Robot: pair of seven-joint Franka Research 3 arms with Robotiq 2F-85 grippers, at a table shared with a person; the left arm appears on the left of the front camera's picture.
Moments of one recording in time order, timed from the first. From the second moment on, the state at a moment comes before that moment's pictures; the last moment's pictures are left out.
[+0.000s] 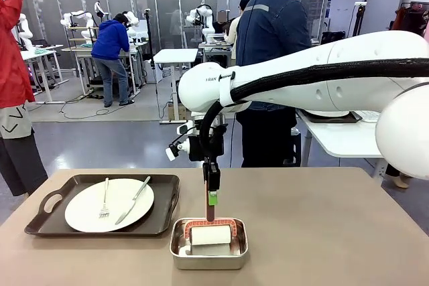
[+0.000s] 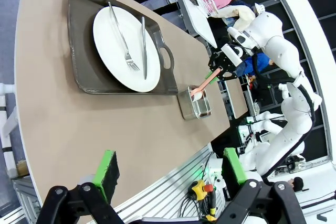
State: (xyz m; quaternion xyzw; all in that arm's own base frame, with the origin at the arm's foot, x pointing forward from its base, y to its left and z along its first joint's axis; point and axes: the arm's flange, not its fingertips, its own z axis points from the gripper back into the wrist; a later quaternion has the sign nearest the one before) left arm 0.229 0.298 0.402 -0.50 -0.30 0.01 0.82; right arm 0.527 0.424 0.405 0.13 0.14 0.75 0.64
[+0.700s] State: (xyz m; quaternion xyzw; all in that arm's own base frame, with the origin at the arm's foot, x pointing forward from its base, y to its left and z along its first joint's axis) left arm 0.229 0.298 0.401 -0.50 -0.30 0.01 0.82; right arm 0.493 0.278 0.537 0.16 0.05 0.48 0.86
